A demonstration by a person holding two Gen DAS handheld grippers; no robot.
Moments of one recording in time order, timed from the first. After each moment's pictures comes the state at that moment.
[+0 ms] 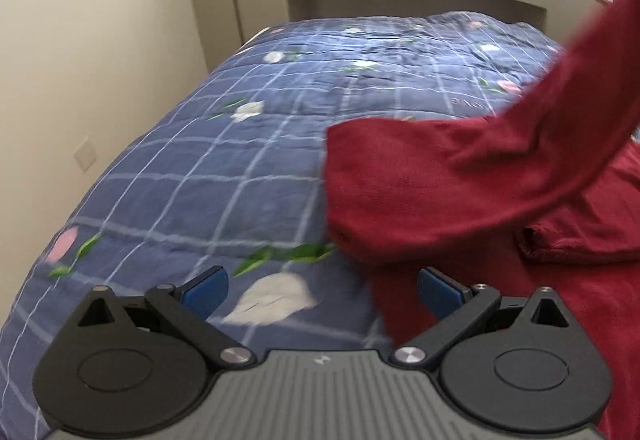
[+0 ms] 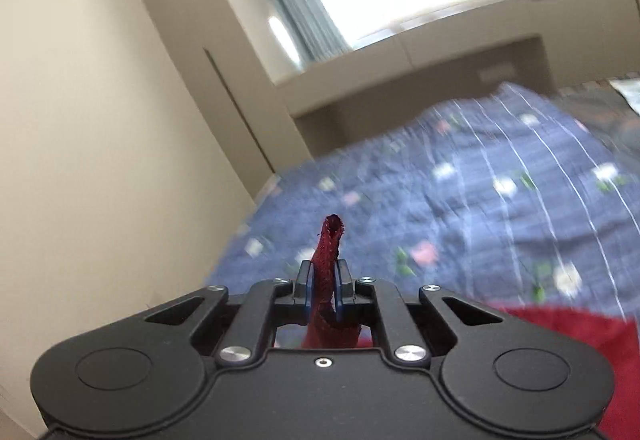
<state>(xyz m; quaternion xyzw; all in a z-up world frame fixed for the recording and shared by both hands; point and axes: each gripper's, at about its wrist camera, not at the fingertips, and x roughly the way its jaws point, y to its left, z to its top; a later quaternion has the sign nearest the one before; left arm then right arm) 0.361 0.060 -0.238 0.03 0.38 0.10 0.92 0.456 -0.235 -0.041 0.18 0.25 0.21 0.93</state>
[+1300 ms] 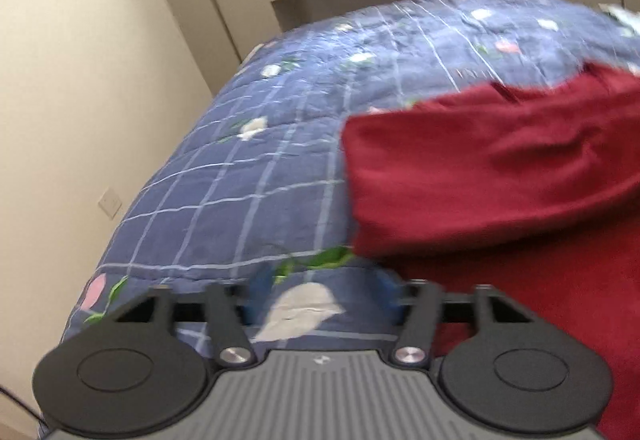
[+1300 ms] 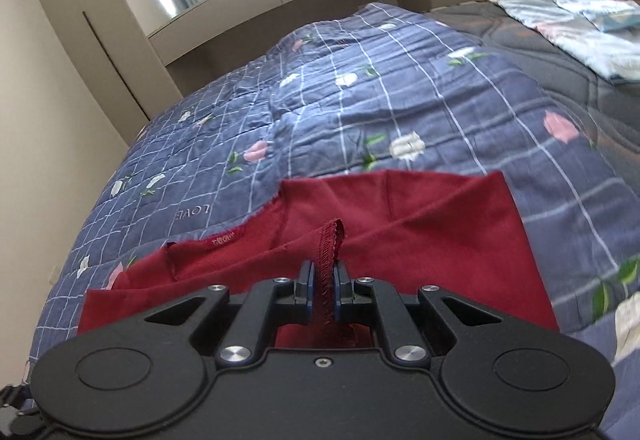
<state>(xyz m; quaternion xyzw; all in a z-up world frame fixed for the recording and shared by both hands) 0.357 0.056 -0.240 0.12 0.38 0.12 0.91 0.420 -0.315 -0.195 0.19 0.38 0.03 0.91</state>
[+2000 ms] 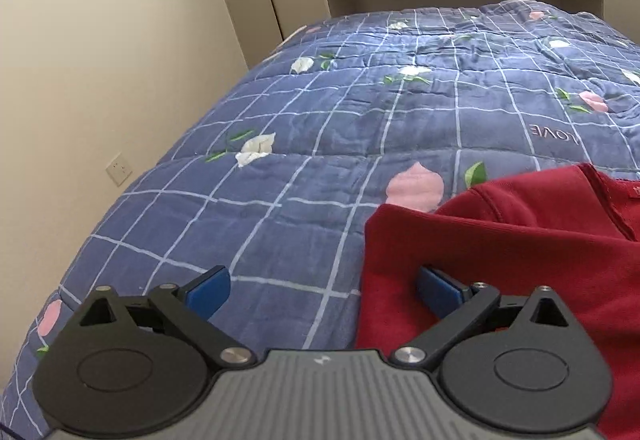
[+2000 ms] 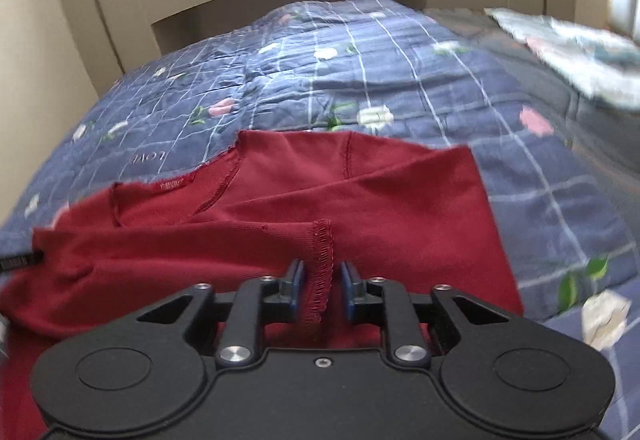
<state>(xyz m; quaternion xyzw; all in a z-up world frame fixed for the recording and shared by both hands) 0.474 0.064 -0.259 0.05 0.39 0.19 0.90 0.409 -0.306 -0.220 0.06 0.38 0.01 0.92</state>
